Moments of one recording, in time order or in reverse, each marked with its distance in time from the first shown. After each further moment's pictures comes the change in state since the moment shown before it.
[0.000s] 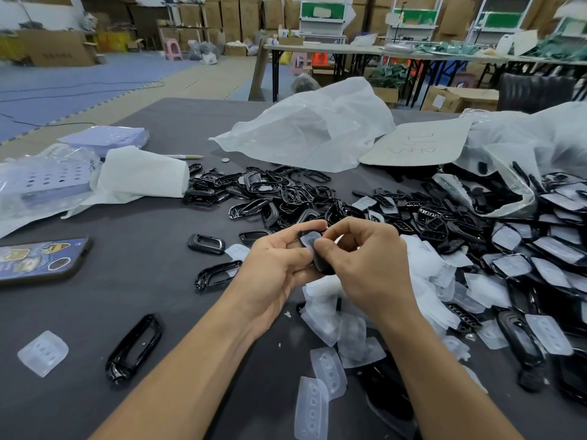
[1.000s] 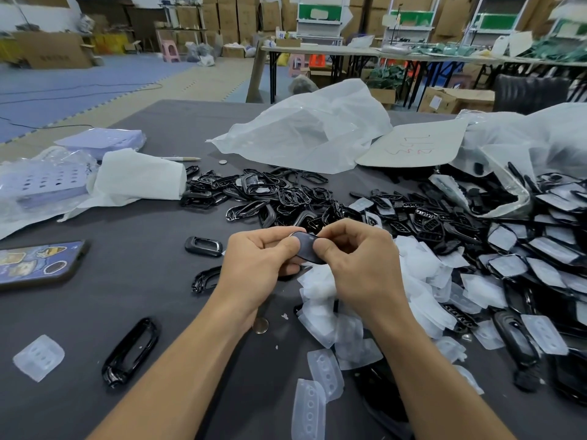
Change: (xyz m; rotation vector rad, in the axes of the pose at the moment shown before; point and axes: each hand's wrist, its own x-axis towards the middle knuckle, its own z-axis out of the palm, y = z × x) left_hand 0.000 0.006 -0.004 0.408 0.324 0.134; right_hand 0.001 0.004 0.006 0.070 -0.008 0.047
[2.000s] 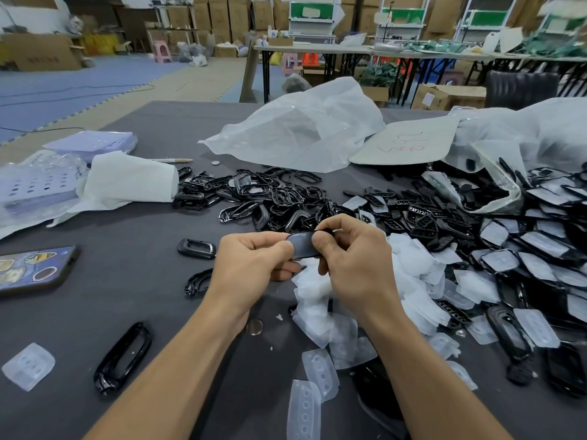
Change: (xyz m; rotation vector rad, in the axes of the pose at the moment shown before) left_hand -0.002 0.004 -0.003 0.010 0.013 -0.020; right_hand 0.001 0.003 0.002 0.103 -0.014 -0.001
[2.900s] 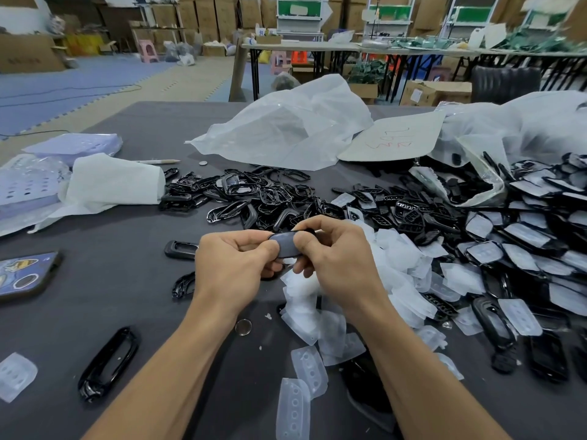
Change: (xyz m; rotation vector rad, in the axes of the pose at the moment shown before) left_hand 0.004 -0.006 0.002 0.100 0.107 0.103; right_hand 0.002 -0.002 0.002 0.133 -0.097 0.084
